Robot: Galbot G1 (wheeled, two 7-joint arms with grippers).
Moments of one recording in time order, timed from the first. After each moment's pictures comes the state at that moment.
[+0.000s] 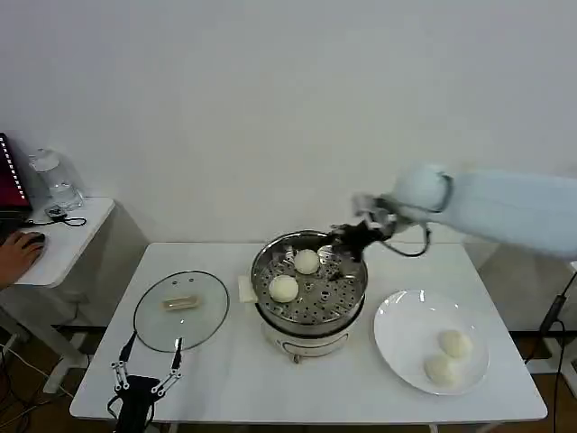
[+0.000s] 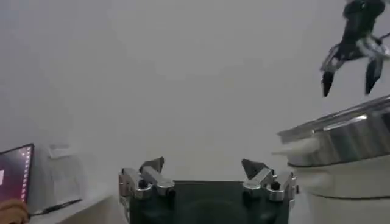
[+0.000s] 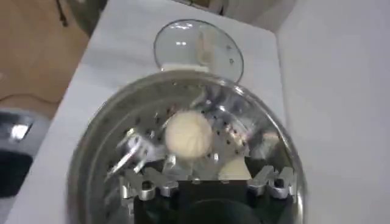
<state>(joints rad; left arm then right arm) 1.67 -1.38 -0.71 -1.78 0.06 -0.69 0.05 0.89 0.67 -1.66 1.55 0.73 -0.09 -0.91</state>
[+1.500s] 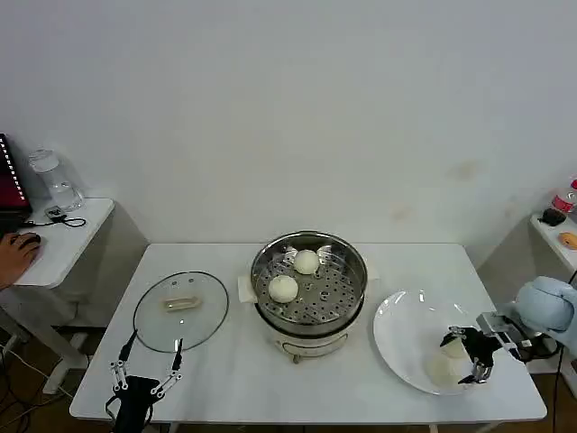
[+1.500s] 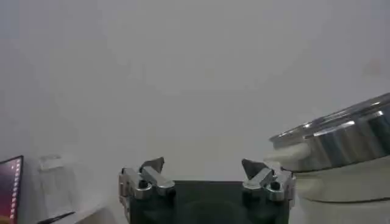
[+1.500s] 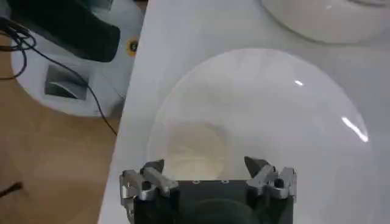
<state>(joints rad) 1.69 -1.38 -0.73 -1.82 0.07 -0.69 0.06 -0.01 0.30 -1.02 1.49 0.14 0.05 -1.01</state>
